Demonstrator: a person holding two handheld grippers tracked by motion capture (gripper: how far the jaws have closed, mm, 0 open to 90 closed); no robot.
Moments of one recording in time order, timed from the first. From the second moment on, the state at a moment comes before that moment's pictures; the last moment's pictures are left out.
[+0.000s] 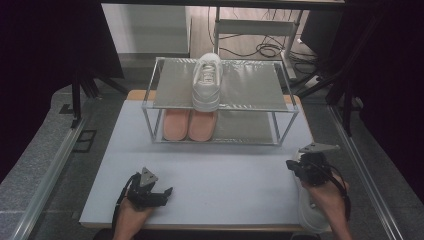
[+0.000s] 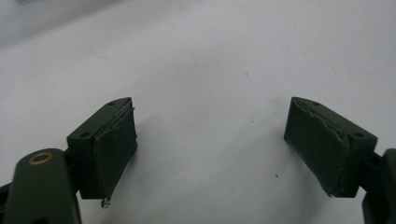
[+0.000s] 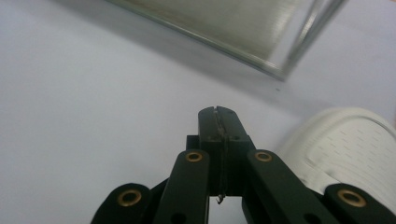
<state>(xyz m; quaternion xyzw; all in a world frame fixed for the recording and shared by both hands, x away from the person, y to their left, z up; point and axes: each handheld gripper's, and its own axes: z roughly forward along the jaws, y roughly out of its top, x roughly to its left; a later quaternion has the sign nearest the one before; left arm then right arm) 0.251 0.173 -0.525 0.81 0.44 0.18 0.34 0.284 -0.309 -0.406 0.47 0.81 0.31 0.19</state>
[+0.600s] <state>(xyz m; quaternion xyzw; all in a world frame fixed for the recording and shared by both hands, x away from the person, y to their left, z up) 0.251 0.173 -0.524 0.81 0.44 0.18 0.34 0.275 -0.366 -0.409 0.53 0.76 0.29 0.22</state>
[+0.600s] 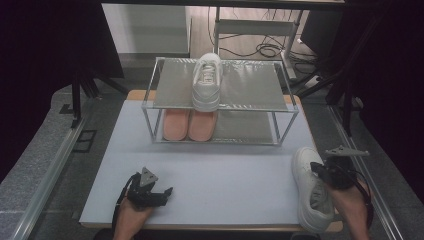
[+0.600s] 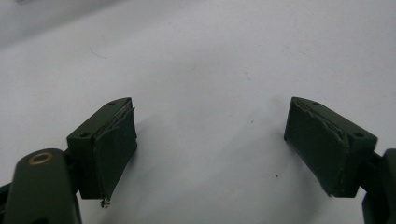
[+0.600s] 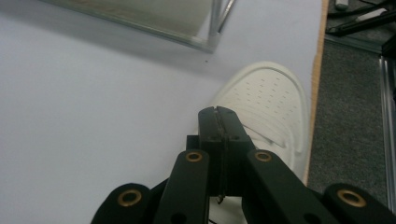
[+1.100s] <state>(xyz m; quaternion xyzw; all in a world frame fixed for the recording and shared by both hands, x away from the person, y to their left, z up) 0.251 0.173 -0.524 0.81 0.44 0.18 0.34 0.269 -0.406 -0.420 0.58 0.73 0.27 0.23</state>
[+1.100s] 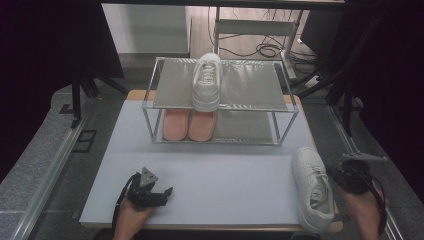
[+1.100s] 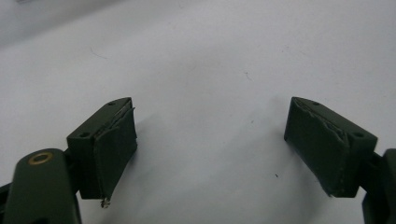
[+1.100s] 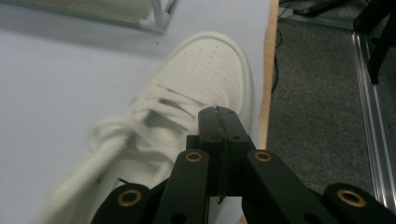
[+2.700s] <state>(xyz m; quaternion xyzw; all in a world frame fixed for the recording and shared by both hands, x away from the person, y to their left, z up) 0.252 0.174 -0.525 0.81 0.44 0.18 0.34 0.271 -0.355 -0.463 0.55 0.76 0.29 0.18</state>
